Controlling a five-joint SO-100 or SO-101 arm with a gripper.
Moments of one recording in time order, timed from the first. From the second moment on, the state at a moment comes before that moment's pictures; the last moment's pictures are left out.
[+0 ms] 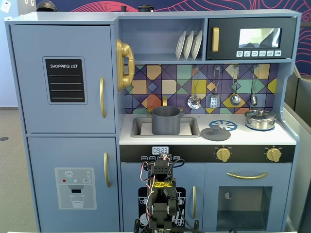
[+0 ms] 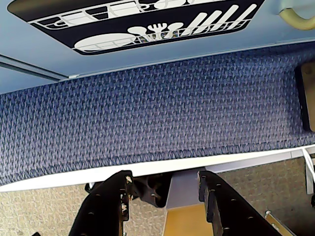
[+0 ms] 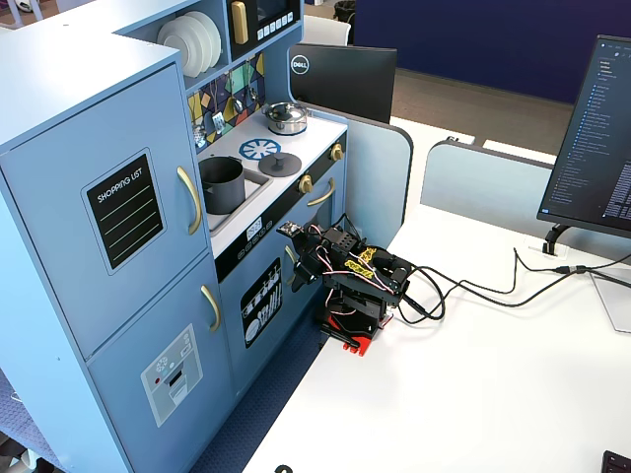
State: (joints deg) arm 0.4 182.5 172.1 77.5 -86.3
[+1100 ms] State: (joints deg) arm 12.0 161.6 127.4 71.5 -96.9
